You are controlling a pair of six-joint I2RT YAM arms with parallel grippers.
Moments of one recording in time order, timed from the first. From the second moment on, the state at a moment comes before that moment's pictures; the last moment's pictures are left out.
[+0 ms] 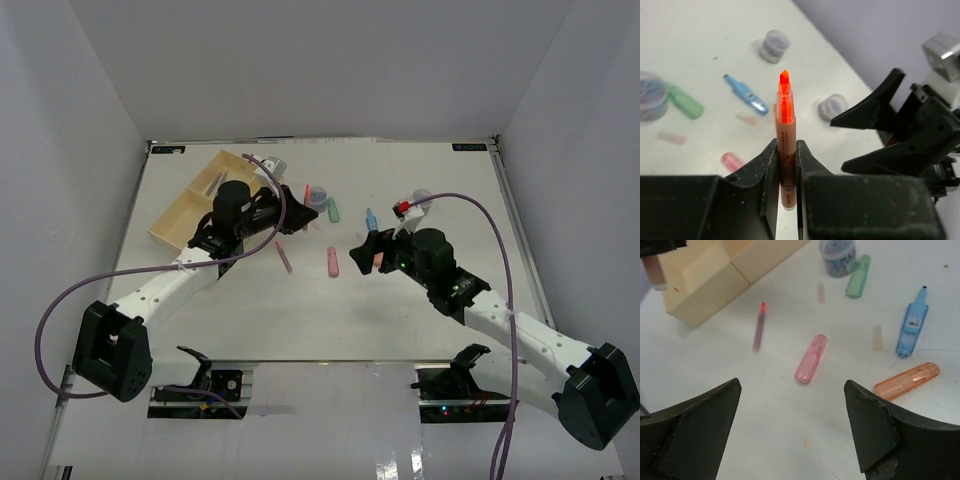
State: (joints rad) left arm -0.52 1.29 0.88 0.28 0.47 -0.43; right arm 0.69 0.91 0.51 0.16 -0.03 0.39
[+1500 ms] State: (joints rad) left arm -0.41 1.17 0.79 -0.07 0.38 -0.15; right arm 0.58 2.01 1.46 -0.51 0.05 -0.03
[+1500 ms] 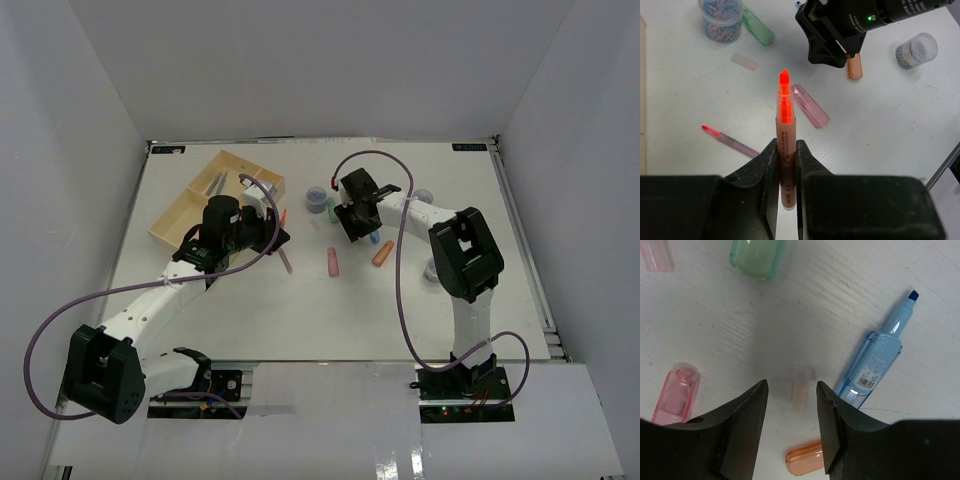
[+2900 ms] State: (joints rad) left arm -0.41 1.14 0.79 0.00 0.49 -0.15; right arm 0.60 1.89 1.50 -0.57 0.01 -0.03
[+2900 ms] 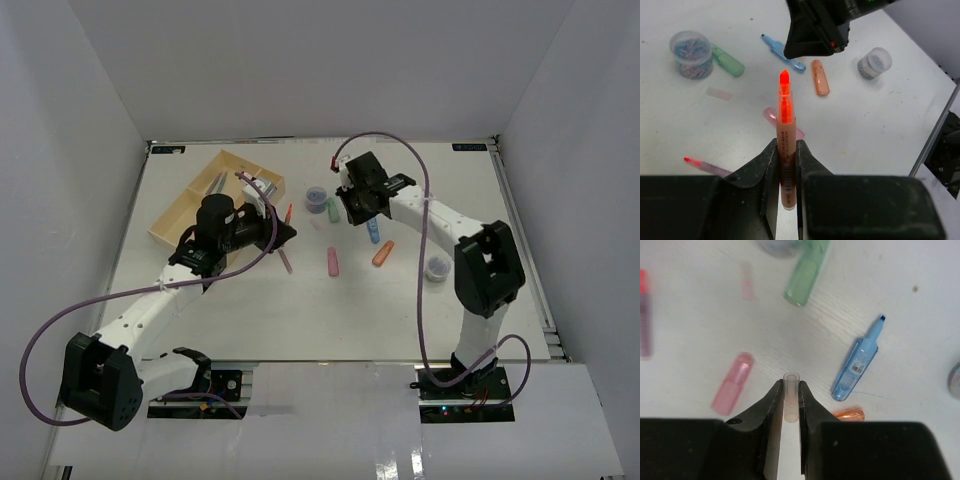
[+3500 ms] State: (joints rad) left arm -0.41 1.20 0.92 0.35 0.75 -0.25; right arm 0.61 1.29 1.24 0.14 -0.28 0.17
